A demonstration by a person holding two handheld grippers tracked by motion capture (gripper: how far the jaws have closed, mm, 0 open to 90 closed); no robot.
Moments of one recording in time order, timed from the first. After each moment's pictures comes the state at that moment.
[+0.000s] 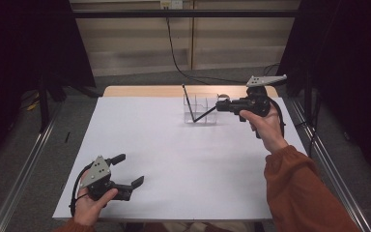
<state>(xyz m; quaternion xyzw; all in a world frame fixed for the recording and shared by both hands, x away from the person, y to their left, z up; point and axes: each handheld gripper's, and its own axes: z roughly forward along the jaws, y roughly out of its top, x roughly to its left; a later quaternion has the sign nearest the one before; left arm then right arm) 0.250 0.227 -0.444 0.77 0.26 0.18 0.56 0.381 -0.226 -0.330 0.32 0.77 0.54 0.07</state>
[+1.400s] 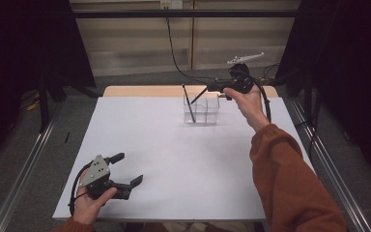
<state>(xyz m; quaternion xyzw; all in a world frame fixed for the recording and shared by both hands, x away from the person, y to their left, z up) 0.253 0.229 -0.444 0.77 0.26 0.19 0.55 0.455 -0.198 -0.321 0.37 0.78 0.49 0.11</state>
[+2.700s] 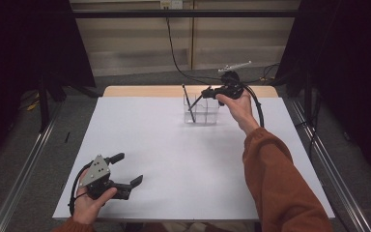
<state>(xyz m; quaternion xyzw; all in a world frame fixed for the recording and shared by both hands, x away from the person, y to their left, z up) 0.253 0.229 -0.444 0.77 0.26 0.19 0.55 0.473 -0.186 -0.362 0.39 0.79 0.47 0.09</state>
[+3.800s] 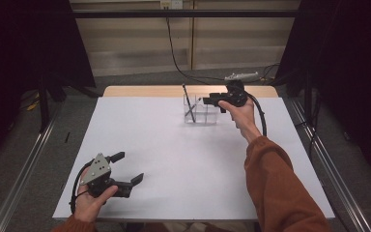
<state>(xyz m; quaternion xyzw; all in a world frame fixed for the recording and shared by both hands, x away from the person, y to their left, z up) 0.258 0.228 -0.445 0.77 0.27 0.19 0.55 0.461 -0.200 -0.387 0.40 0.76 0.50 0.10</state>
